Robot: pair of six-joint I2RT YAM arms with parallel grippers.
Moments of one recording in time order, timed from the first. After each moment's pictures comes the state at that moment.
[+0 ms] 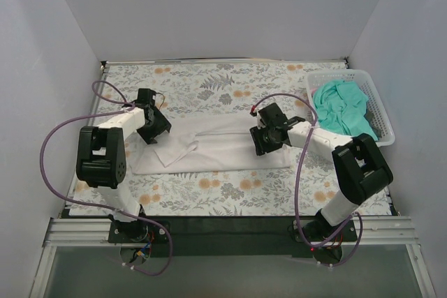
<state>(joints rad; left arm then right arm) -0.09 1.75 1.08 -0.51 -0.10 -0.77 0.58 1.62 0.97 -0.43 -0.06 0.15</state>
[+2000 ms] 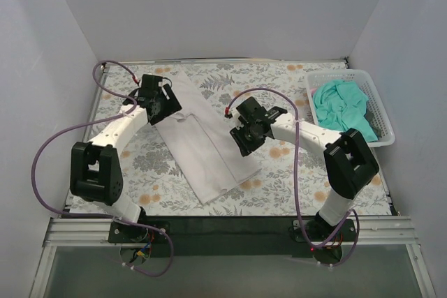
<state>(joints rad) -0.21 1.57 1.19 -0.45 -0.10 -0.65 0.73 1.70 1.23 -0.67 -0.14 0.02</state>
